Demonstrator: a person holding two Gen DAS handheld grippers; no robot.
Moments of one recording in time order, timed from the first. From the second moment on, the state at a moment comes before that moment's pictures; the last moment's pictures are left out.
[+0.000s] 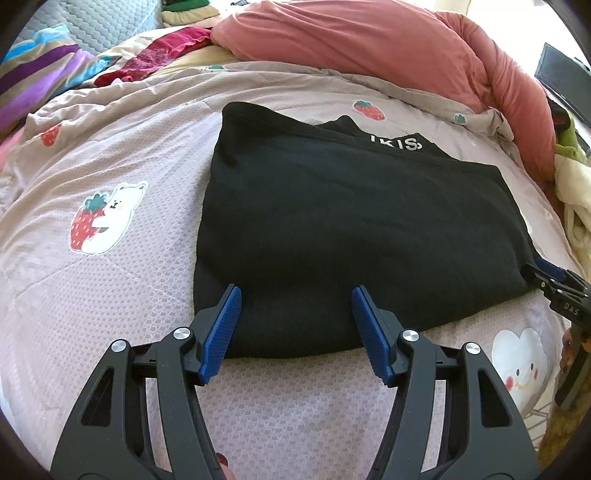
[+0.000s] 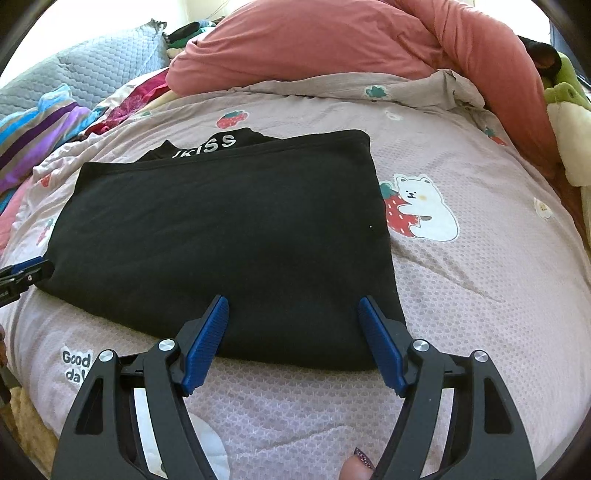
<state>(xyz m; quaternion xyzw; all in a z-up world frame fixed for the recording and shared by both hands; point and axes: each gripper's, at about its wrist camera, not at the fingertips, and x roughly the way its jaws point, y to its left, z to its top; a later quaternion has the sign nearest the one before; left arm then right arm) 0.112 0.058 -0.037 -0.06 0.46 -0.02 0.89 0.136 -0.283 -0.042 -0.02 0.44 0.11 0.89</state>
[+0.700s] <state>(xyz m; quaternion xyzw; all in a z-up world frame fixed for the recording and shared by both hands) 0.088 0.060 -0.025 -0.07 0.46 -0.02 0.88 0.108 -0.274 -0.010 0.00 0.42 0.14 0.89</state>
